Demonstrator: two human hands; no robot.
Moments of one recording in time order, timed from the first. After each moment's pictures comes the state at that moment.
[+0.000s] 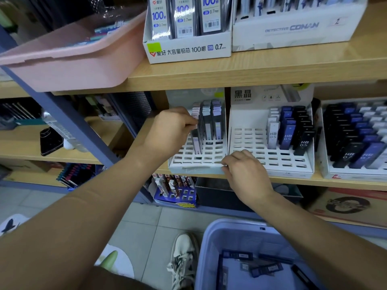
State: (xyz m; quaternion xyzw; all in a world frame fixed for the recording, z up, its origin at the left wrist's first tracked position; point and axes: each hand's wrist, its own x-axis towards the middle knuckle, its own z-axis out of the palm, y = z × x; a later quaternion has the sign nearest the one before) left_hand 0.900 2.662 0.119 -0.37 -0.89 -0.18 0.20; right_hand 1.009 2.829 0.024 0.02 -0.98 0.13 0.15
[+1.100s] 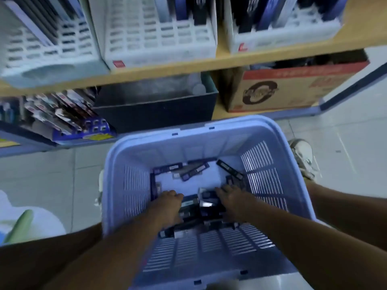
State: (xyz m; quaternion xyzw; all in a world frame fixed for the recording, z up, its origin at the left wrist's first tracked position) left_hand 1.153 2.701 -0.210 -0.40 -0.79 0.10 -0.46; right_hand 1.271 2.904 -0.198 -0.03 -0.90 0.13 -0.41
